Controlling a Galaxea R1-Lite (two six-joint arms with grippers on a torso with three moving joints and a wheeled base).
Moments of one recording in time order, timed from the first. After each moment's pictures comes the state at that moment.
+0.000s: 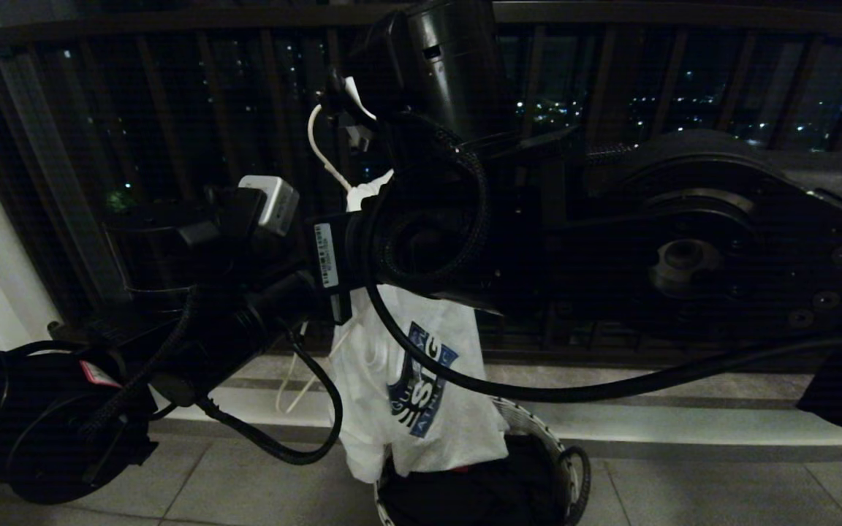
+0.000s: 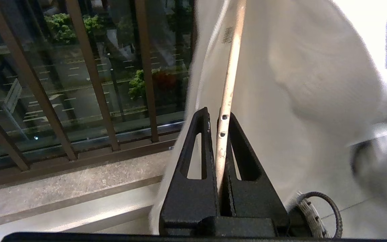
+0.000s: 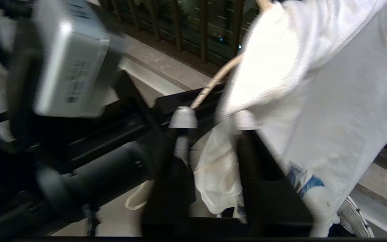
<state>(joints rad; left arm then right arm) -0.54 1.64 -0.79 -0.86 0.10 -0.07 0.99 2.02 -1.94 0.21 -0.36 0.22</state>
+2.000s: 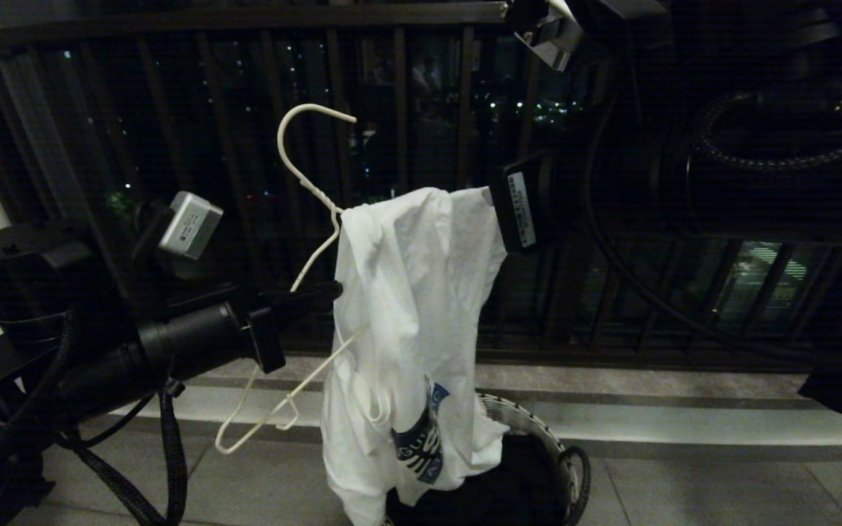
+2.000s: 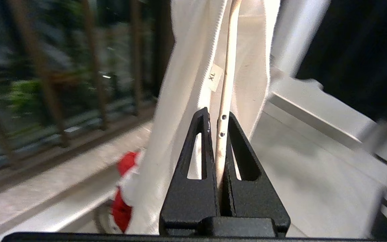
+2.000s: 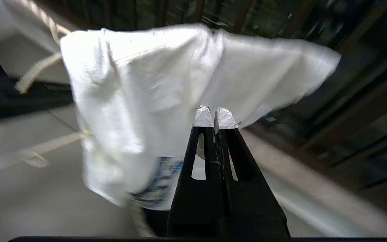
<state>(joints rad) -0.34 1.51 -0.60 -0.94 -0.54 -0.16 0.87 1.70 -1.72 0.34 -0.41 -0.03</state>
